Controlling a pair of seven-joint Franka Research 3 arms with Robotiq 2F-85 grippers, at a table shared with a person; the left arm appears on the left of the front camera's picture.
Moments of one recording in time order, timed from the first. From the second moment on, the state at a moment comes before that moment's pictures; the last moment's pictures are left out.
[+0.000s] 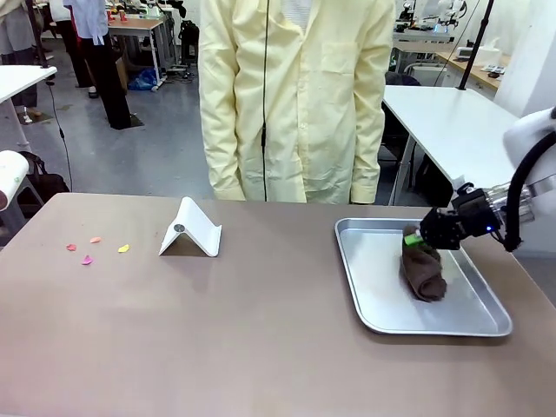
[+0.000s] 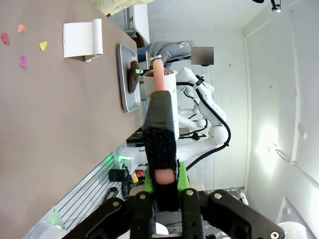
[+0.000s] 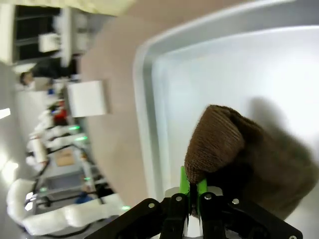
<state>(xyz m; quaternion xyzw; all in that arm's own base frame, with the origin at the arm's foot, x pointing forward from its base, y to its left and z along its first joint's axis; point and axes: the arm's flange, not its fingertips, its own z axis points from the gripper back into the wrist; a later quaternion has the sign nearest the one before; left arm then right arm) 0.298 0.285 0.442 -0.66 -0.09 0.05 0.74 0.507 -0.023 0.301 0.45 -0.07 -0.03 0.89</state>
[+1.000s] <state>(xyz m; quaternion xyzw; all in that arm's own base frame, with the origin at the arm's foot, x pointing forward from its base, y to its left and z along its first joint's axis) 0.298 0.285 0.442 -0.66 -0.09 0.05 0.74 0.464 -0.115 0.345 0.79 0.05 -0.02 0.61</state>
